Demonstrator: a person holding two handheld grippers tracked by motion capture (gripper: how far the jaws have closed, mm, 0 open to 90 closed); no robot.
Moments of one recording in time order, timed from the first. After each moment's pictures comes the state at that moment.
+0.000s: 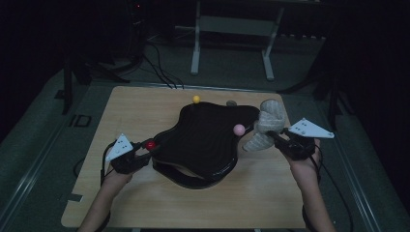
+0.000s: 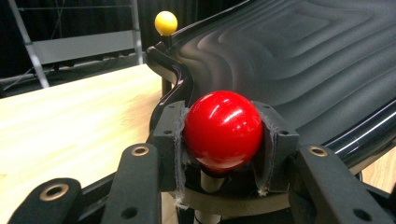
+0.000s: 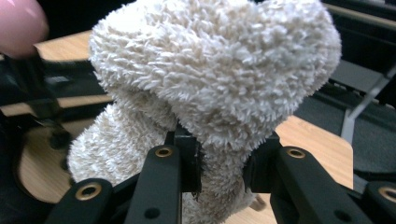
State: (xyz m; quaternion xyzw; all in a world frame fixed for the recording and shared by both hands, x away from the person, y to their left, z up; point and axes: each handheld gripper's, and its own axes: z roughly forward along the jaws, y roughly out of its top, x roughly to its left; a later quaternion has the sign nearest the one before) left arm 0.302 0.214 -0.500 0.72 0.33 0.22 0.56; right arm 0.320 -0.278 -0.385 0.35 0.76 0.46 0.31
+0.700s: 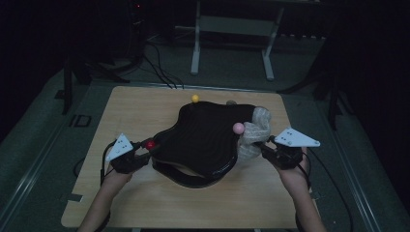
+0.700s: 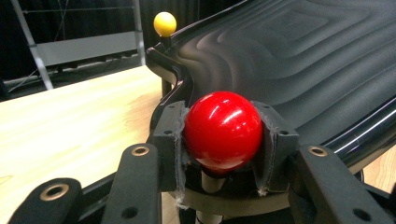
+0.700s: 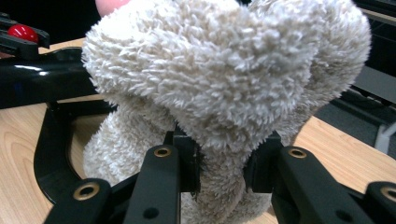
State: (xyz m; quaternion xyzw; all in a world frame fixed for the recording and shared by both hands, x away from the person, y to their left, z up) left arm 0.303 0.214 -0.500 0.72 0.33 0.23 0.56; right arm 0.301 -0.248 -0.395 0.30 0.78 0.47 0.29
